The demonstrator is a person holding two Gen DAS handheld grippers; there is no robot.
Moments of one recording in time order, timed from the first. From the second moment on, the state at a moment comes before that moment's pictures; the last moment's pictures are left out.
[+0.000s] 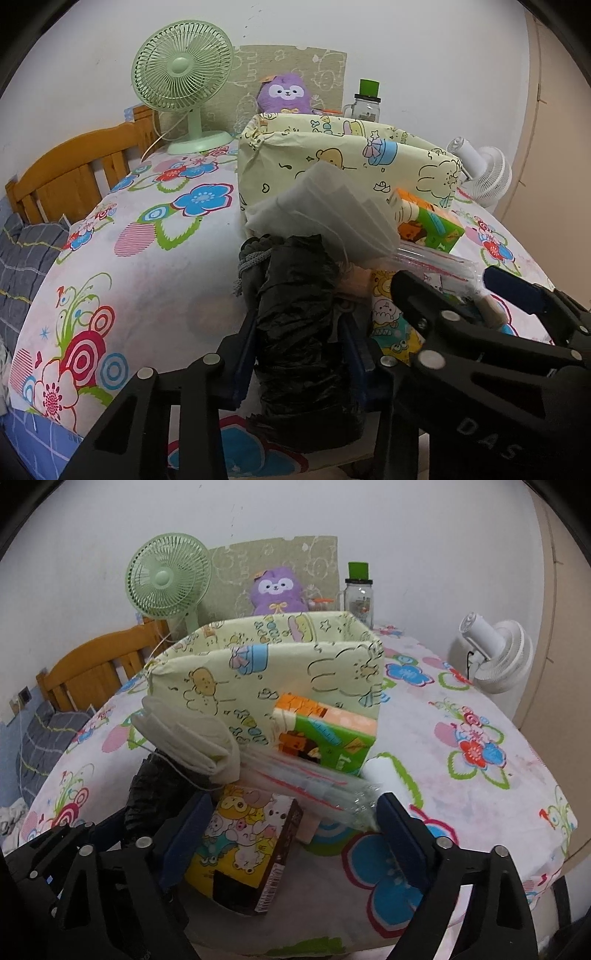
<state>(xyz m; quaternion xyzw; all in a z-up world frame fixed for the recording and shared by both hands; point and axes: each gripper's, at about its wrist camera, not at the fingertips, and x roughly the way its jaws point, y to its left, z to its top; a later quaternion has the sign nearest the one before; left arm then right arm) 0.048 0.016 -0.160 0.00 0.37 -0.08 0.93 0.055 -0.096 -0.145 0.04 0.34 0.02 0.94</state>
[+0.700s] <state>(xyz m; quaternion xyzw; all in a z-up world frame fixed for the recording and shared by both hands) 0.044 0.021 -0.163 0.00 0.36 -0.09 0.93 0.056 -0.086 -0.152 0.03 0.35 0.00 0.94</state>
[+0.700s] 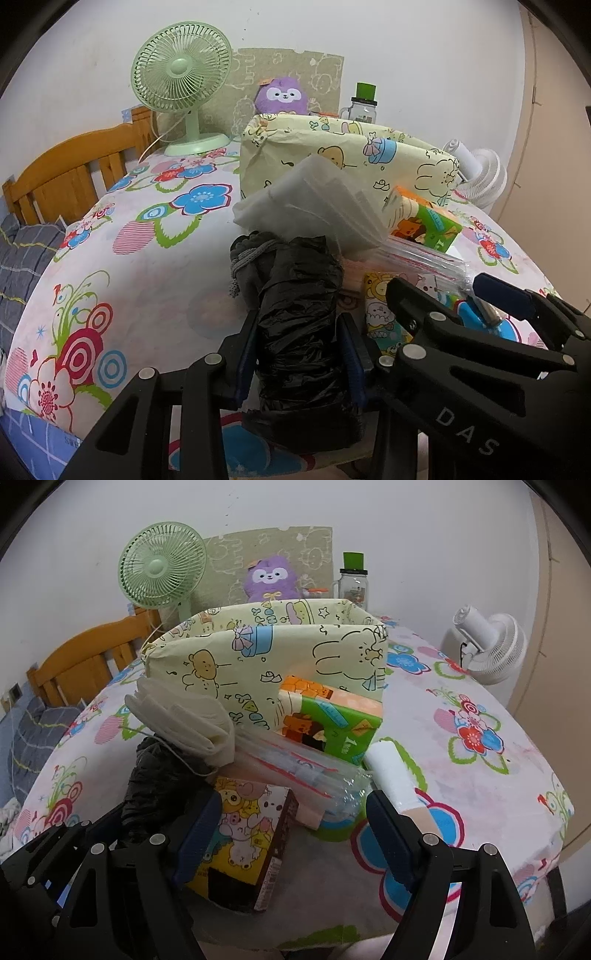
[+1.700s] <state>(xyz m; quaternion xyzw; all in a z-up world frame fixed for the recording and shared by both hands) 0.046 0.031 -0.169 -0.03 0.37 -0.10 0.92 0.060 -0.070 -0.159 0.09 0.37 0.04 0.92</state>
